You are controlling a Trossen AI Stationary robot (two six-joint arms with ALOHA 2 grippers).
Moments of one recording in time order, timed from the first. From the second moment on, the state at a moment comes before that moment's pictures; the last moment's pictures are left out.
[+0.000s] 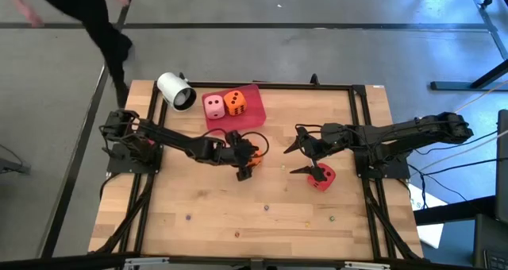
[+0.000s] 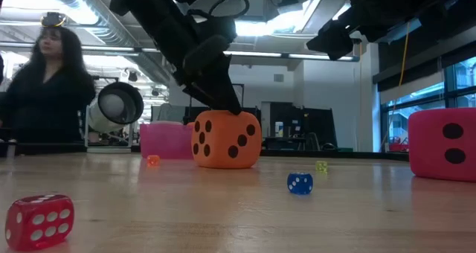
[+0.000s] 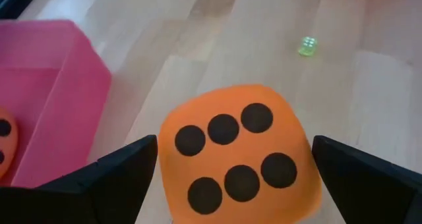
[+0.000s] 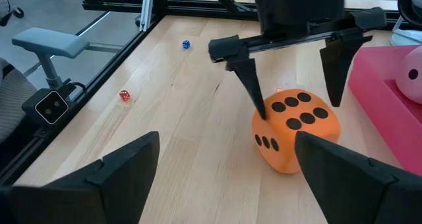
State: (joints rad) left arm -0.10 1.63 1.02 -0.20 -0.38 -0.31; right arm 0.07 1.10 0.59 0.06 -0.23 -0.04
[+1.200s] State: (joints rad) left arm -0.06 1.69 1.02 -0.26 -0.35 -0.46; right arm 0.07 1.10 0.59 0.05 -0.23 -0.04
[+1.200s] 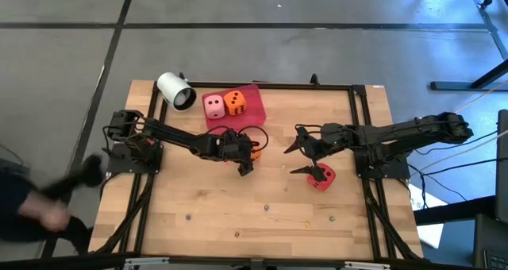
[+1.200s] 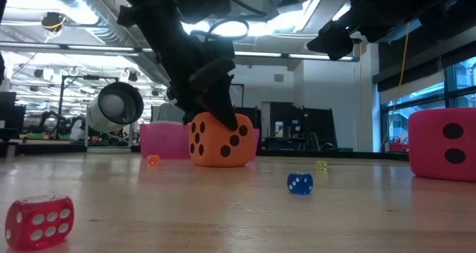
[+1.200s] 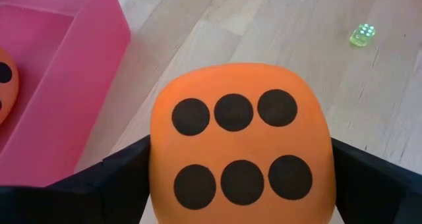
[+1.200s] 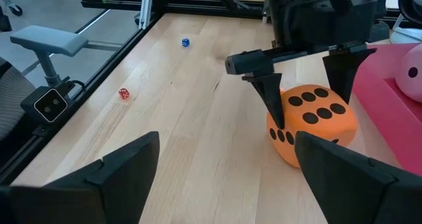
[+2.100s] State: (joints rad) left arm 0.03 1.38 1.10 -0.66 -0.61 -0.31; right arm 0.07 1.10 0.59 0.04 -0.23 -0.04
